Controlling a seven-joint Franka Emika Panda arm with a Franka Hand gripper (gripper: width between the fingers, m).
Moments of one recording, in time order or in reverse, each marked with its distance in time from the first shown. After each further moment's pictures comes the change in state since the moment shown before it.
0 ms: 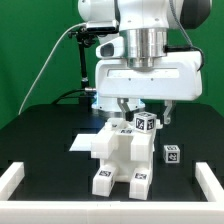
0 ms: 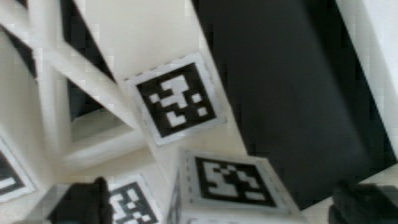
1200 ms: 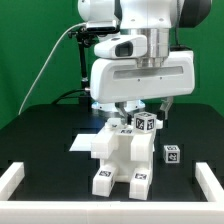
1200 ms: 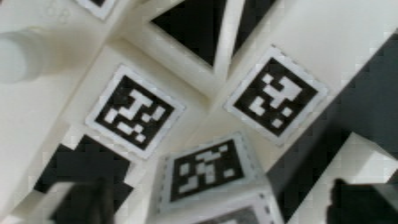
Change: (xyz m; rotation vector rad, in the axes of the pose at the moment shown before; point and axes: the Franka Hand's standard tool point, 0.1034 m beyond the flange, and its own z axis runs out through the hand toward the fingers) arm 0.005 0.001 -0.001 -0.041 -0.057 -0.971
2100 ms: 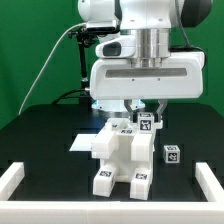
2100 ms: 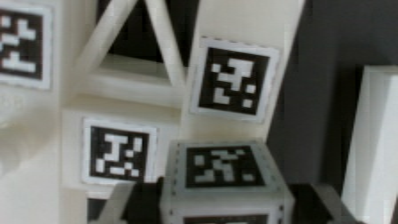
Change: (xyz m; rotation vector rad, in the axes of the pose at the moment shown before) arm 0.000 -0.001 0.000 0.010 0.002 0.514
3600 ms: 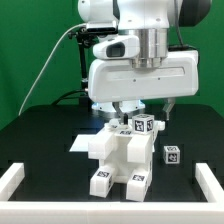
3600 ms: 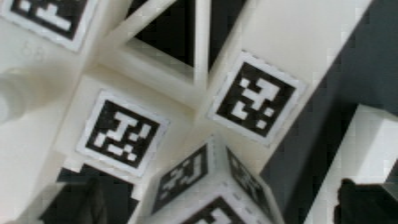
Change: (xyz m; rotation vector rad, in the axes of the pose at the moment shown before) arm 0.001 0.002 -0.001 0.007 -0.009 -0.356
